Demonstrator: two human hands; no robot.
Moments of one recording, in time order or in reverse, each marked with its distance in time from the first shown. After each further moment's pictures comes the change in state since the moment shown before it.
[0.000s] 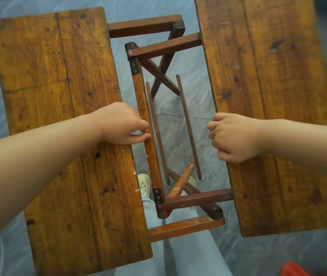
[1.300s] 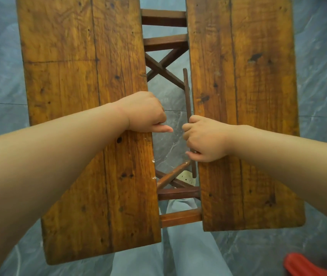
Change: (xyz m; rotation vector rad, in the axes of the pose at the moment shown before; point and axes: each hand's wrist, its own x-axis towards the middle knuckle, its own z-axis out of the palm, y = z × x) left_hand 0.101 -0.011 0.019 0.214 -0.188 0.090; right_hand 0.050 0.004 0.043 0.115 0.253 -0.018
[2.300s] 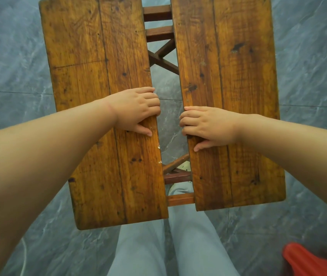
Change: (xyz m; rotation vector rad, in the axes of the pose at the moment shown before) left_hand -0.030 0.013 0.031 0.094 -0.054 0.039; right_hand -0.009 0.004 0.034 0.003 0.055 -0.058
